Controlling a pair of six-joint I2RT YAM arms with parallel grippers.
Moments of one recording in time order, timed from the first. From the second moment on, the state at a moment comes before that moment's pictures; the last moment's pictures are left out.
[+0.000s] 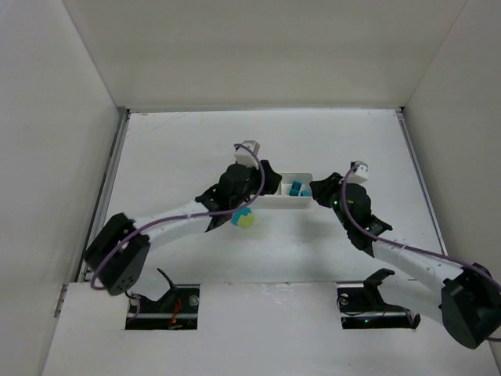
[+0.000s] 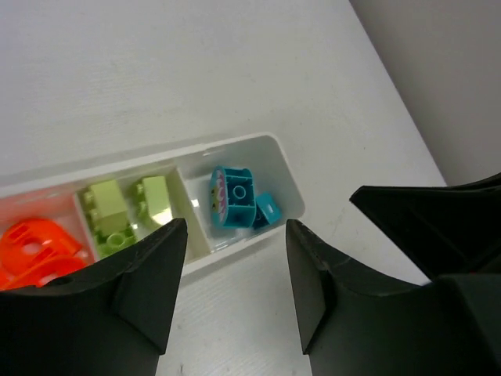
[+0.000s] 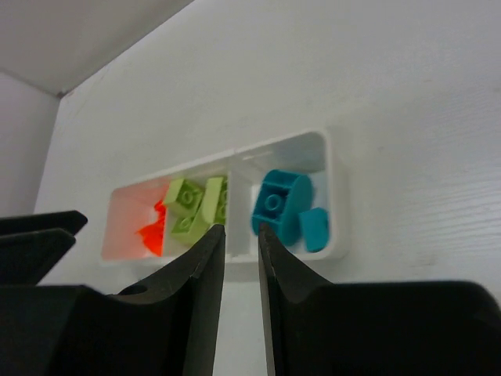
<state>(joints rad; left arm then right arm) -0.81 1.50 0.85 0.36 -0.15 -0.55 0.52 1.01 0.42 0.32 0.30 0.73</state>
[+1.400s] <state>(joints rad) -0.38 1.00 0.32 0.03 0.11 -0.89 1.00 1.80 0.92 0.24 0.15 0.20</state>
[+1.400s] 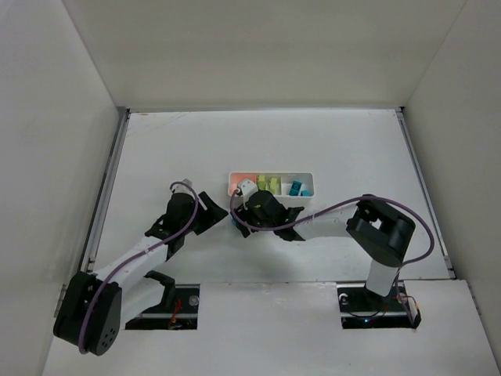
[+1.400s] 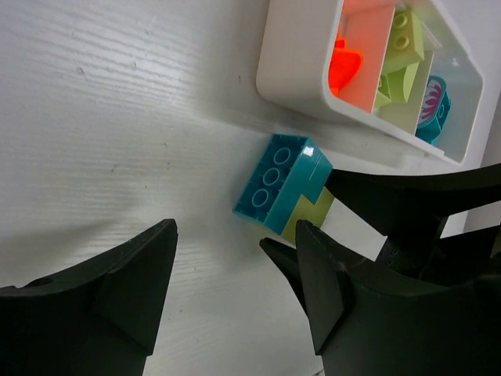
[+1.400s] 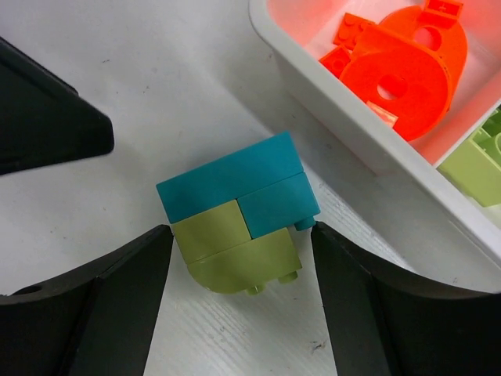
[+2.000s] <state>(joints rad) -0.35 1.10 0.26 0.17 0.27 -1.02 1.01 1.81 0.92 0.22 0.13 0.17</state>
